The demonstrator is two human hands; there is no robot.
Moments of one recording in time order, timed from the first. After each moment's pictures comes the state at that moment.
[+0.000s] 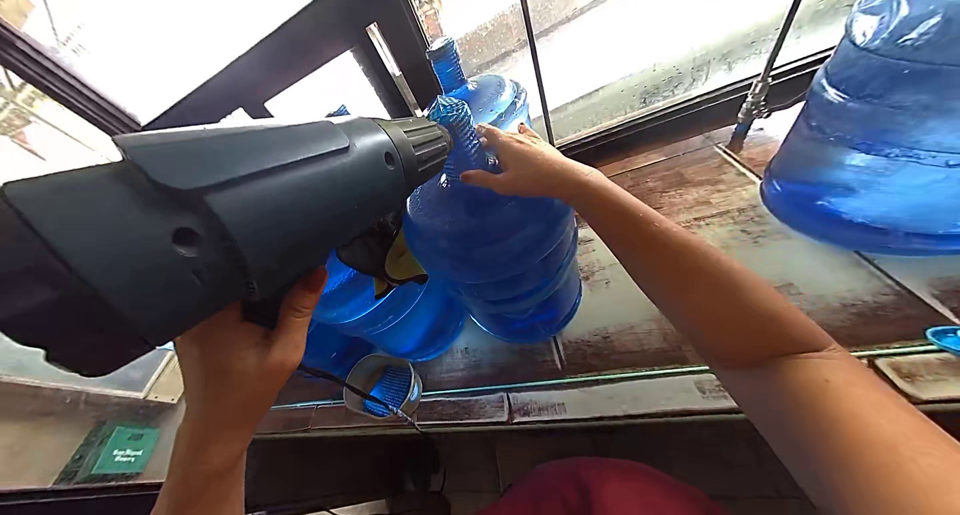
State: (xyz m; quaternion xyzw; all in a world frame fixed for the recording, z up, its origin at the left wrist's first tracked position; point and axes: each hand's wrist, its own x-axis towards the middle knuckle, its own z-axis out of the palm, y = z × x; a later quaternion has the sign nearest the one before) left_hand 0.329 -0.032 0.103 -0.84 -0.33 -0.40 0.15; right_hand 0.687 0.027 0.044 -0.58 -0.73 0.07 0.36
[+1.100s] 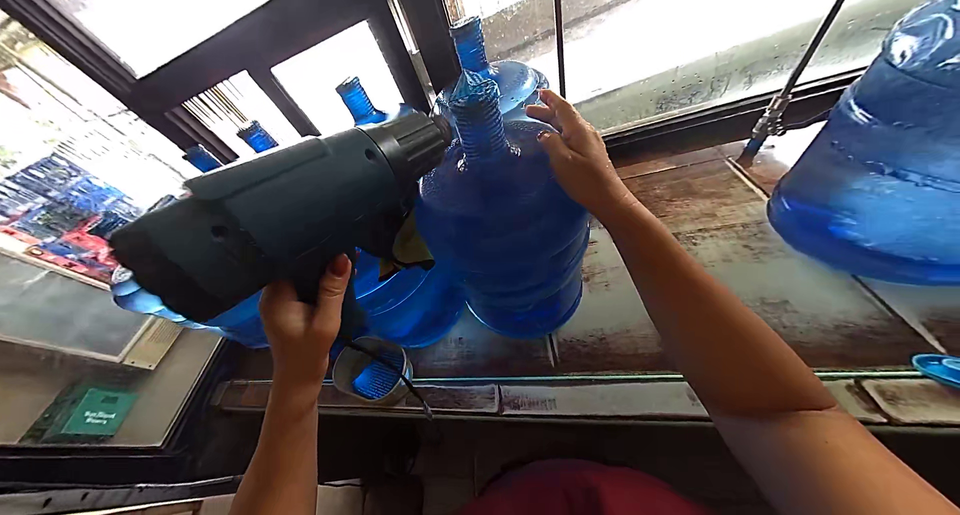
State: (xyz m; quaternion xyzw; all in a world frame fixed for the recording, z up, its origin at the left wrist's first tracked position) left_hand 0.331 -0.007 0.029 -0.77 -0.29 -0.55 -0.11; right_hand 0.693 0.012 0.013 -0.53 -0.61 0.09 0.58
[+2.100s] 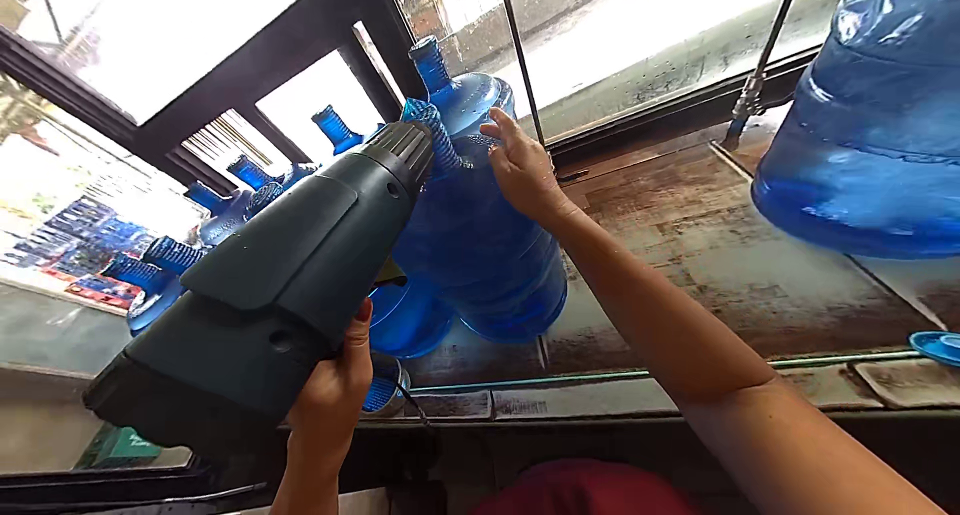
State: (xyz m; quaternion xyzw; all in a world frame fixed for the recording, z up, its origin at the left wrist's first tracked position) left_hand 0.400 -0.072 0.030 -0.78 -0.28 -0.54 0.14; right_hand 0.689 0.010 0.012 -0.53 -0.58 0.09 0.61
